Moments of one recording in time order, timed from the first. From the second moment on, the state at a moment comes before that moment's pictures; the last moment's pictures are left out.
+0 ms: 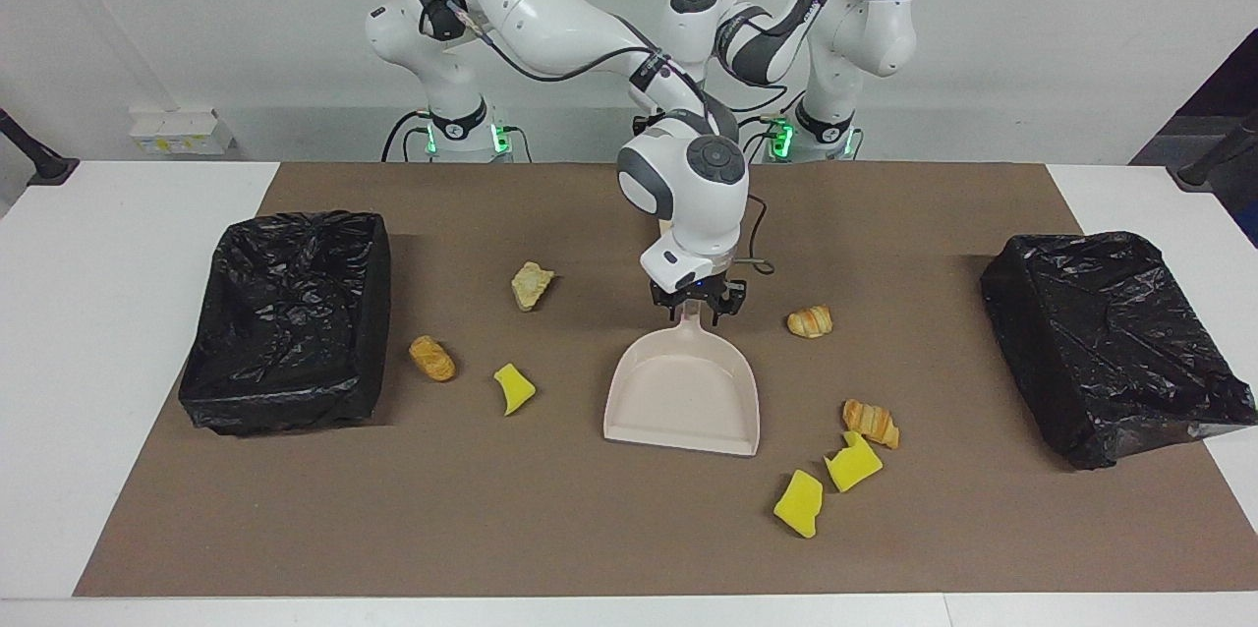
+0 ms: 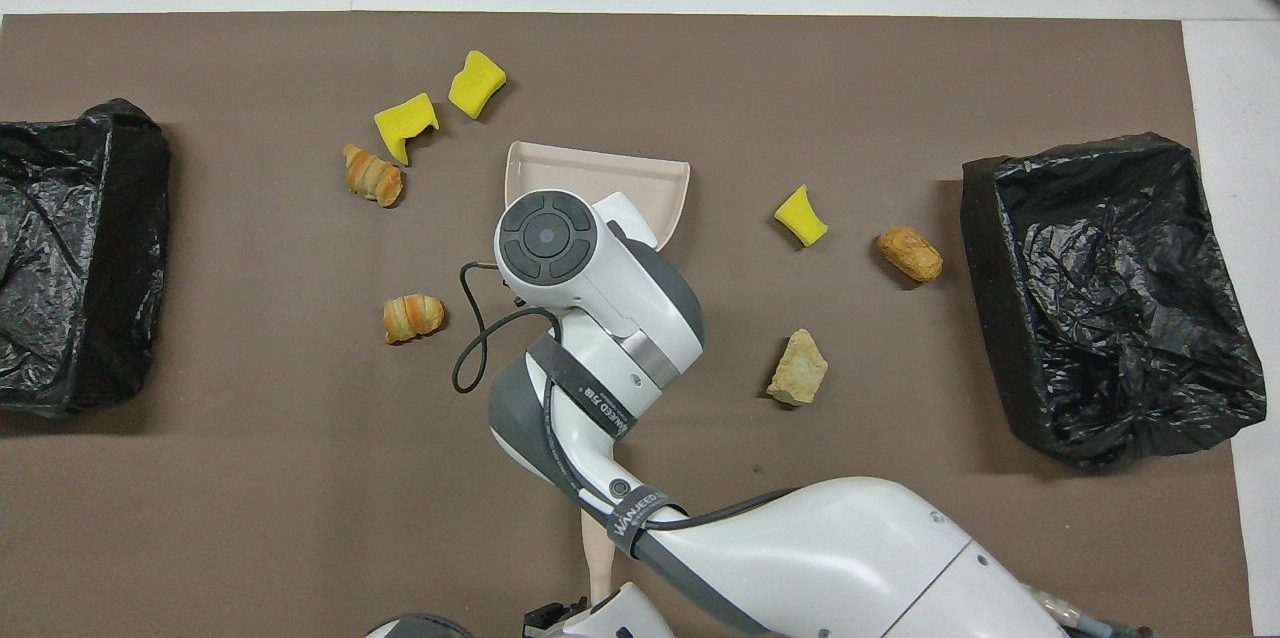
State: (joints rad) left arm -1.05 -0.28 -0.08 -2.65 -0.11 2.44 -0.88; right arm 0.55 0.66 0.17 -1.37 -0.13 2.05 0.93
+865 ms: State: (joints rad) left arm -0.73 -0.40 -0.06 -2.55 -0.04 2.08 -0.68; right arm 0.40 0.58 0.17 -1.37 -0.13 2.04 0.24
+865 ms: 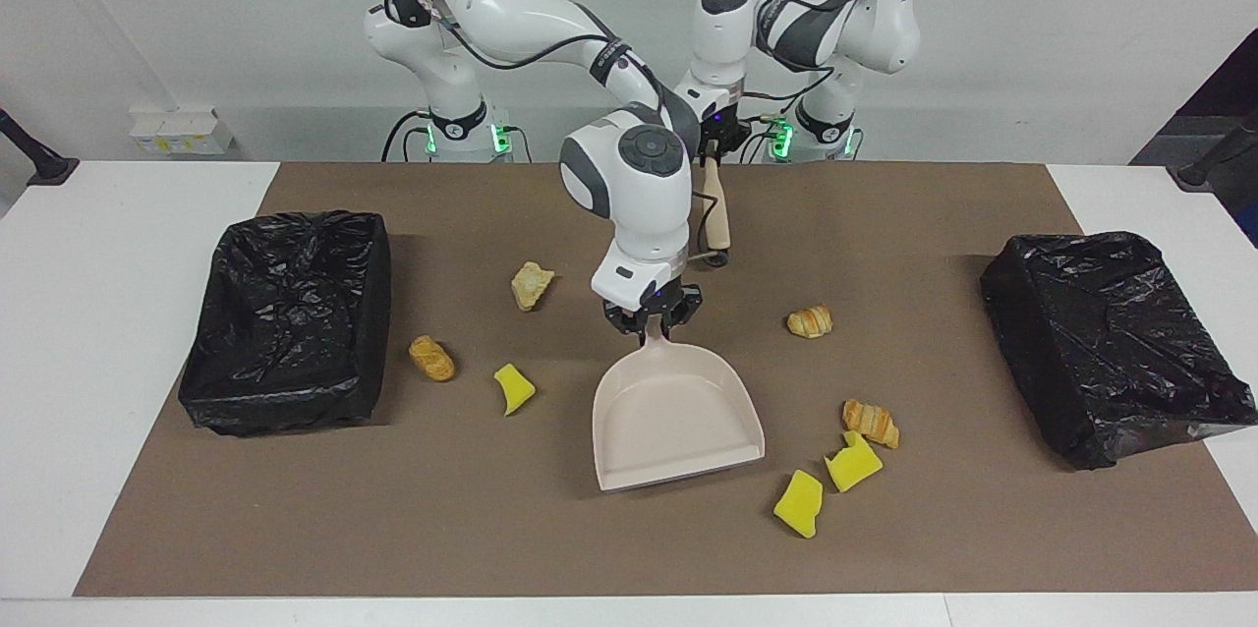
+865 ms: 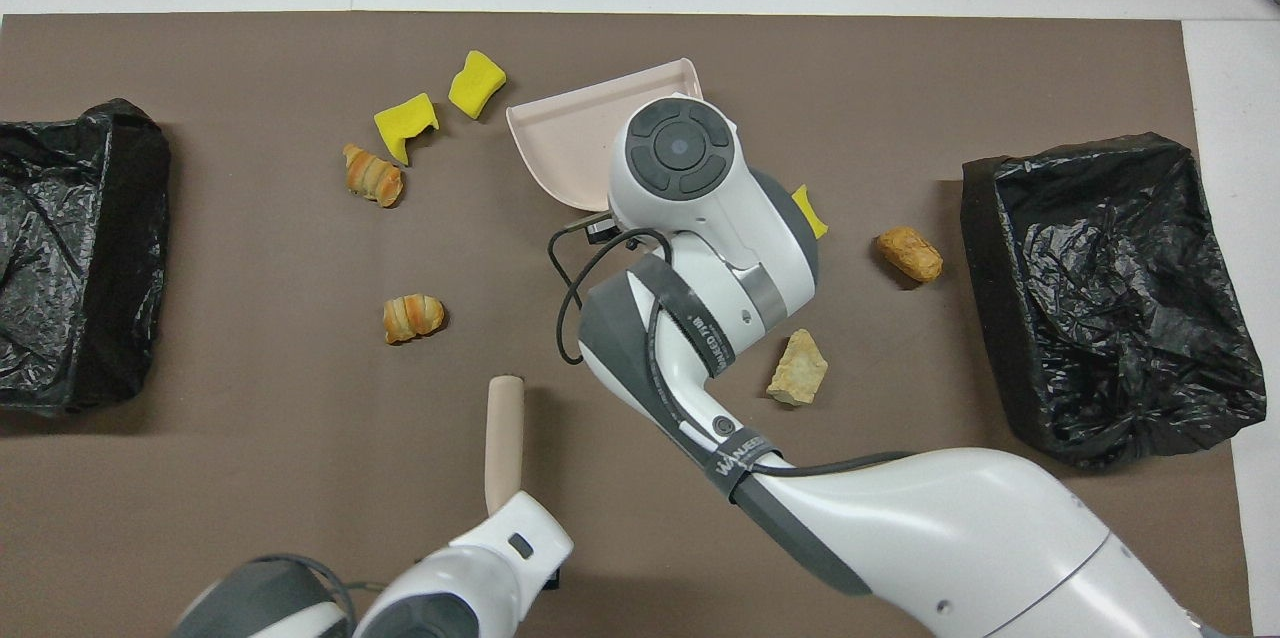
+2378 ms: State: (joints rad) left arm -0.09 0.34 -0.06 -1.79 0.08 2.13 0.10; right arm 0.34 0.80 0.17 -1.12 -0.27 1.94 -1.04
